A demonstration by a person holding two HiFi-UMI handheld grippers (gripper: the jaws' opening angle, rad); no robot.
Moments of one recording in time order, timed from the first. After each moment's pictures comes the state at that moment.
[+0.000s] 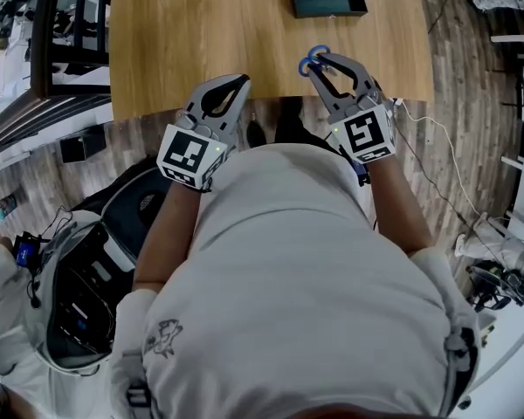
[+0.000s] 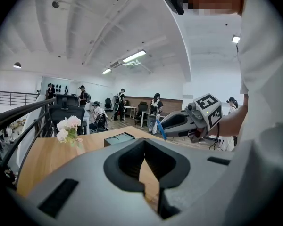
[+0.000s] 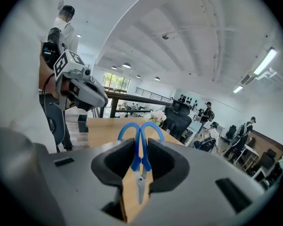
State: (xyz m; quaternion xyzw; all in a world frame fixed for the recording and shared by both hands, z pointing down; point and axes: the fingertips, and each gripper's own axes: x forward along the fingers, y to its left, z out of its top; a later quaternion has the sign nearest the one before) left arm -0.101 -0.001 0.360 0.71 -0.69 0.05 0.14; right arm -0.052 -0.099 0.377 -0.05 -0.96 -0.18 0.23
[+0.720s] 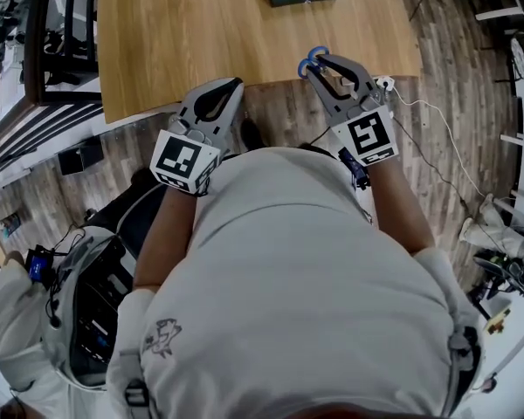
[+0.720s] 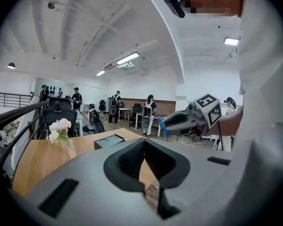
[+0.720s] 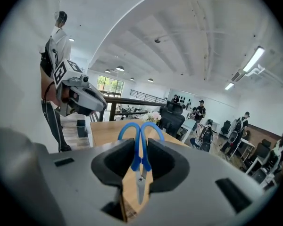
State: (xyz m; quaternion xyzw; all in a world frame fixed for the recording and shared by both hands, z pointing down) left arm -0.109 0.015 0.343 0.73 -0.67 0.05 0.14; right arm -0.048 -0.086 0.352 -0.01 -0.96 -0.14 0.22
